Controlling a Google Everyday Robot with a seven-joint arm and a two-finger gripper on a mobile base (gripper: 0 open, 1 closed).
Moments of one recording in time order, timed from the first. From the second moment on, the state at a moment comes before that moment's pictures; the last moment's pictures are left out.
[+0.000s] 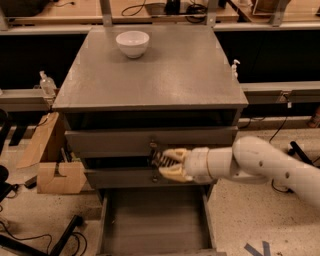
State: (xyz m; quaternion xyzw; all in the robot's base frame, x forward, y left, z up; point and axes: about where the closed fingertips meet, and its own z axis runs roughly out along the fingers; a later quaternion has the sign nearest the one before) arm 0.517 -0.032 0.653 -0.54 0.67 0.28 0.42
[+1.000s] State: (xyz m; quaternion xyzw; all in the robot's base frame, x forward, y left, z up) arm 0.552 -0.024 0.785 -0.54 0.66 0.24 0.47
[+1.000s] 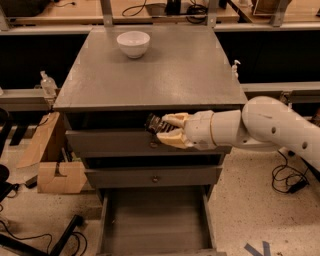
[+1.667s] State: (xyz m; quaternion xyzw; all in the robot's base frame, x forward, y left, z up) arm 0.598 -0.026 0.847 -0.56 0.65 0.22 0.46
